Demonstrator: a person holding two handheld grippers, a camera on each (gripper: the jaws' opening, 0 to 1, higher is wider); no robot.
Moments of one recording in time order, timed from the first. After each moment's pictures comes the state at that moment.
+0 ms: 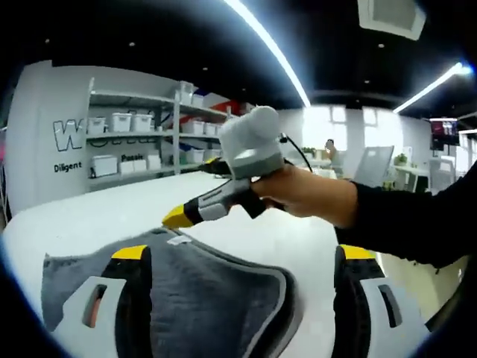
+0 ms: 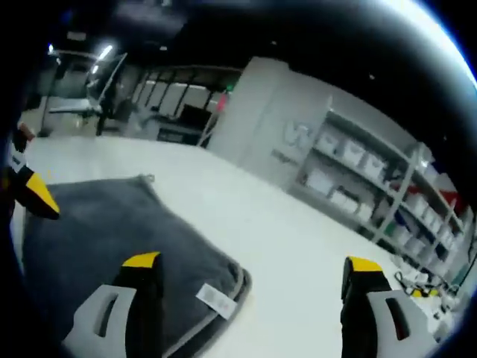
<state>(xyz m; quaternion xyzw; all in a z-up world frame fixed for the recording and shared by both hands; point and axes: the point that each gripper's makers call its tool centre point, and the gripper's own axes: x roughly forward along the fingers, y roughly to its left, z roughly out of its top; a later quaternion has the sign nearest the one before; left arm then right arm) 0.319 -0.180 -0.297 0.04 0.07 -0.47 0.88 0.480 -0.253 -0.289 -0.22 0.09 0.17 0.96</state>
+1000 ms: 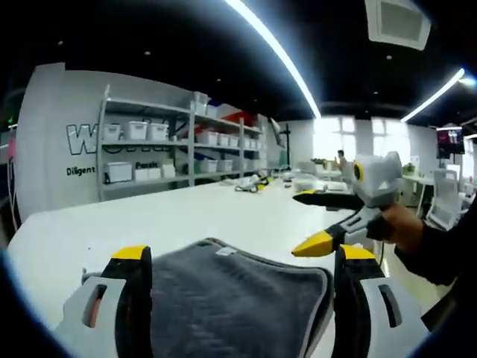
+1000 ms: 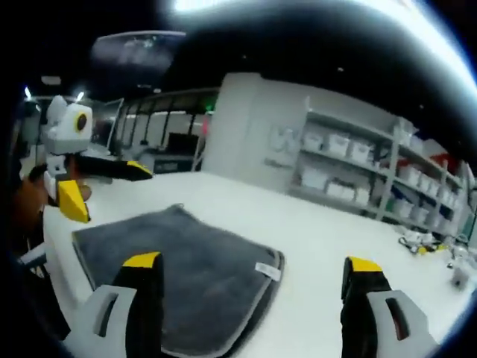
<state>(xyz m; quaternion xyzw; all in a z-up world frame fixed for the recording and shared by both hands) 0.362 -0.094 -0.258 0.02 0.05 -0.44 0.89 0.360 -0.233 -0.286 -0.11 0.07 0.16 0.98</state>
